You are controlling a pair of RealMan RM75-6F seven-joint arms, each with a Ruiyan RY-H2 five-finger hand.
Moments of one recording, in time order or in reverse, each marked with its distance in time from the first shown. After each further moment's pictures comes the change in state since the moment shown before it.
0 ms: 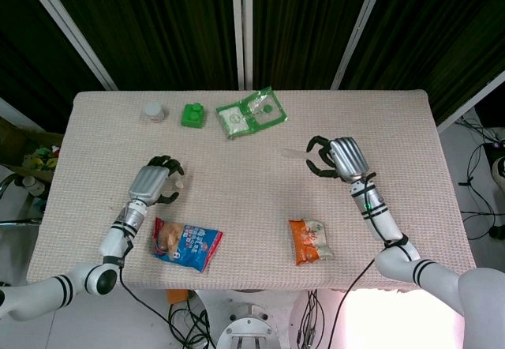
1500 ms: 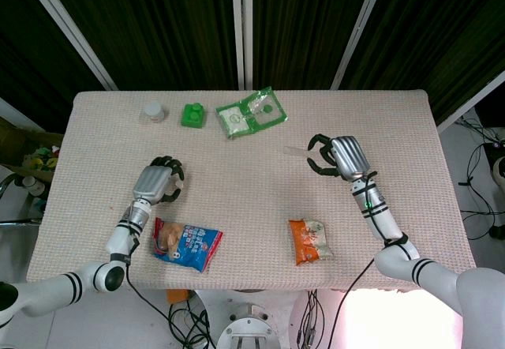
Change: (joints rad) left arm -0.025 -0.055 0.000 0.060 -0.059 -0.007 0.026; right arm 0.000 -0.008 0.006 0.019 0.005 -0.003 0.017
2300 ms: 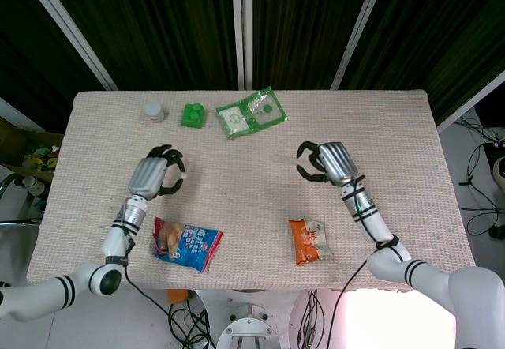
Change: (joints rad) left arm 0.036 0.073 -0.049 -0.150 0.077 0.124 -0.125; right arm 0.022 -0.044 -0.012 -0.009 -0.013 -0.028 -0.011
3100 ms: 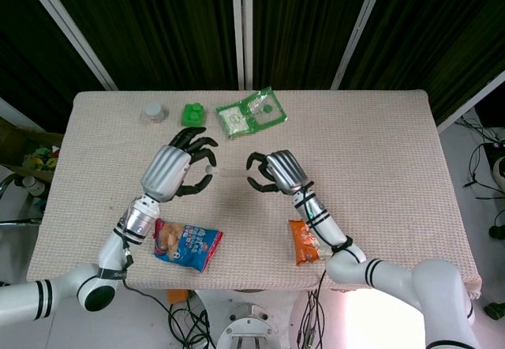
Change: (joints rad) left arm -0.043 0.192 -0.063 -0.426 0.167 0.123 0.102; right arm 0.117 -0.158 0.067 -0.058 0.035 -0.053 -0.135
